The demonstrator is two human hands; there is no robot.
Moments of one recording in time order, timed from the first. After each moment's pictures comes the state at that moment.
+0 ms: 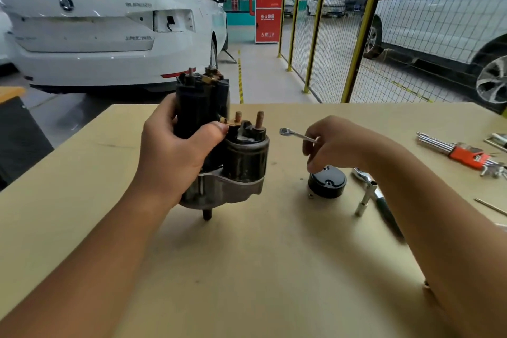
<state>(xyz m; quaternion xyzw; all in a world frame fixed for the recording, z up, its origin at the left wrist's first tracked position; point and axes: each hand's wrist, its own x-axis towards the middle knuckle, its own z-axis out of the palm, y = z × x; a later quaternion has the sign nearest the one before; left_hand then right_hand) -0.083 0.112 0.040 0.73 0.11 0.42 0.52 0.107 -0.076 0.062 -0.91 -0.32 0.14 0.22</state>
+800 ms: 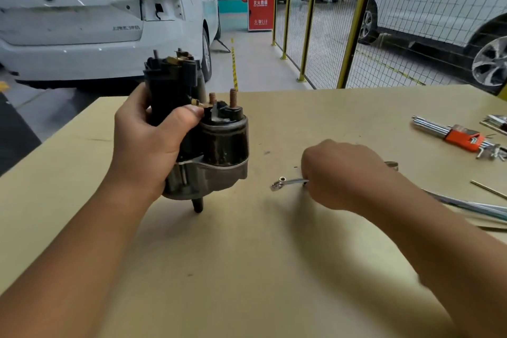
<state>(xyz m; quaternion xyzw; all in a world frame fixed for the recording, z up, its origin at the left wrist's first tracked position) -0.083 0.115 0.041 0.70 0.13 0.44 0.54 0.050 -0.096 0.031 -0.92 -0.38 -0.05 -0.07</state>
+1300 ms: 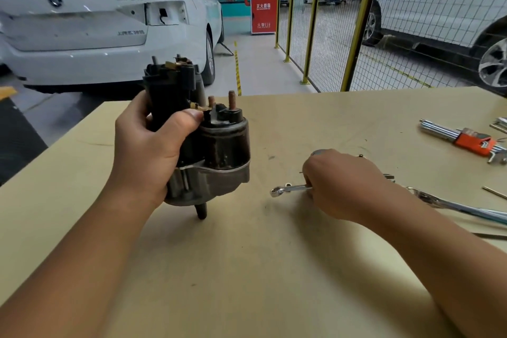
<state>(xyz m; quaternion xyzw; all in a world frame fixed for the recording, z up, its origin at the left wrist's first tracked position) -0.080 0.122 0.038 0.68 0.12 0.45 0.57 0.061 -0.091 0.012 -0.92 -0.38 -0.06 -0.07</state>
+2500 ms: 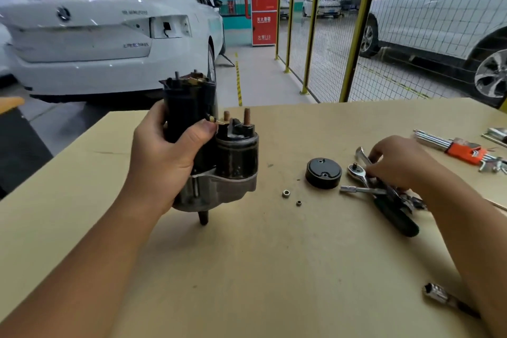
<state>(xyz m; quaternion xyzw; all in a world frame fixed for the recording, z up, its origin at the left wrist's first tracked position) -0.080 0.119 0.035 0.72 0.09 0.43 0.54 0.173 -0.161 0.007 -0.98 -0.15 0.00 0.15</state>
